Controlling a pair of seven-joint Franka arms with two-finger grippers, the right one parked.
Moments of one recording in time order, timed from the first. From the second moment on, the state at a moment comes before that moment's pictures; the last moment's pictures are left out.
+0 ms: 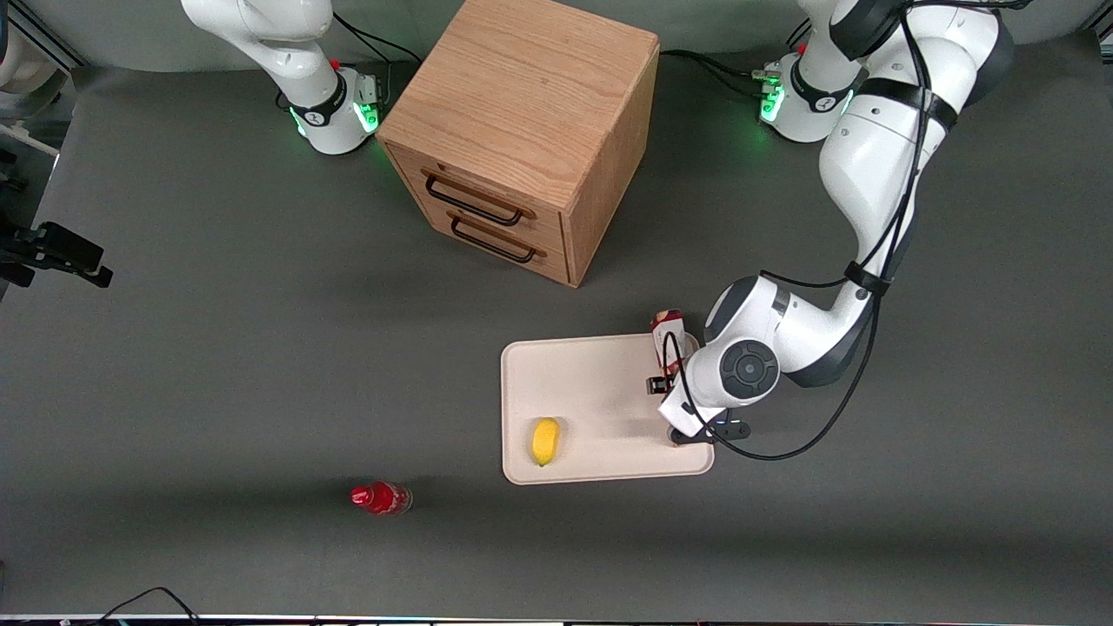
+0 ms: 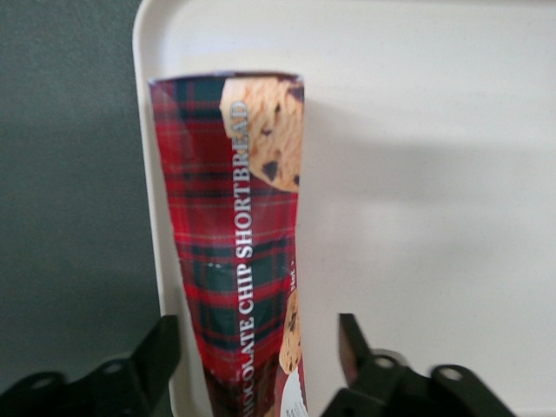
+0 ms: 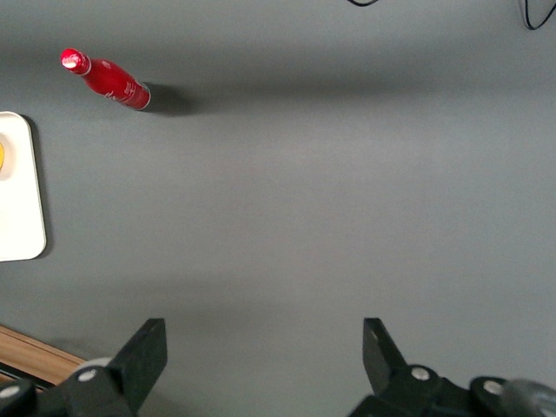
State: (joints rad) arm -0.13 0.84 -0.41 -1.41 0.19 2.09 -0.62
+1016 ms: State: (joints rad) arm -0.02 0.37 -0.36 -1.33 0.11 1.47 -0.46
